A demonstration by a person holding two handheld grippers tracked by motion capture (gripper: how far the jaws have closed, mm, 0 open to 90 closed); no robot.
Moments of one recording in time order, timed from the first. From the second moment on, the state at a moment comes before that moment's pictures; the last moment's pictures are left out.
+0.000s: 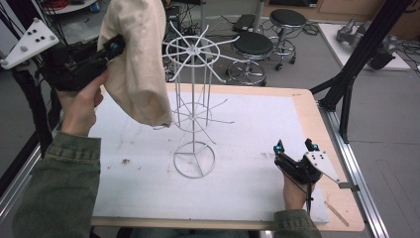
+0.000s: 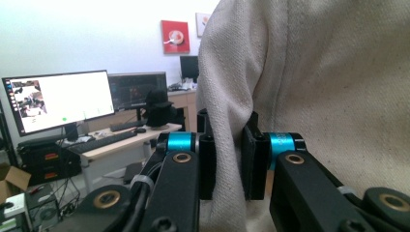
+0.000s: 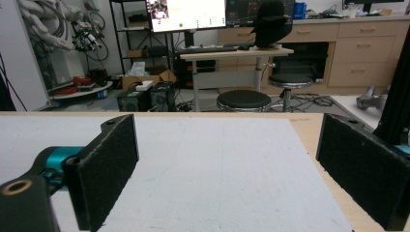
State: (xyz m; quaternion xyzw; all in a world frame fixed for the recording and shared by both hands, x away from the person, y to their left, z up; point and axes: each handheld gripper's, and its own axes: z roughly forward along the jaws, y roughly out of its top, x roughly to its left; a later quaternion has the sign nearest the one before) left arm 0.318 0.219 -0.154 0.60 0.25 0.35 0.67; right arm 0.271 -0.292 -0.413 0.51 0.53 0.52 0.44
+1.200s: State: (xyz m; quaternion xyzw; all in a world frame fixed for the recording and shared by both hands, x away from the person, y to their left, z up) left arm 0.318 0.222 -0.182 0.68 0.22 0.36 0.60; right arm 0.271 -0.292 -0.413 0.51 0.53 0.52 0.45
